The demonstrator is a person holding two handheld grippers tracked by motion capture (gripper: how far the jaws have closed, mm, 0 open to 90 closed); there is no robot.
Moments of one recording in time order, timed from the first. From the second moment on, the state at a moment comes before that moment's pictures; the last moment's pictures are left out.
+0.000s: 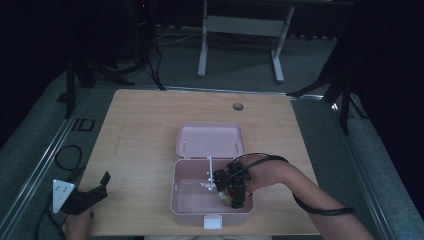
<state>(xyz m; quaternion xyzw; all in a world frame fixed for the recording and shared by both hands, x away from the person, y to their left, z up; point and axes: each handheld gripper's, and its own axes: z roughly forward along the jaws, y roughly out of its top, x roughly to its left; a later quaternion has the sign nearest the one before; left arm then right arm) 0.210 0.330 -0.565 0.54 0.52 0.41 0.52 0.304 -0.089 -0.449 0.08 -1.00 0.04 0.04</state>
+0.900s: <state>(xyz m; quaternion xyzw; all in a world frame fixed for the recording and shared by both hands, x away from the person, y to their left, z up) 0.210 0.330 -0.565 0.54 0.52 0.41 0.52 0.307 -0.087 -0.494 0.08 -0.99 0.10 0.07</state>
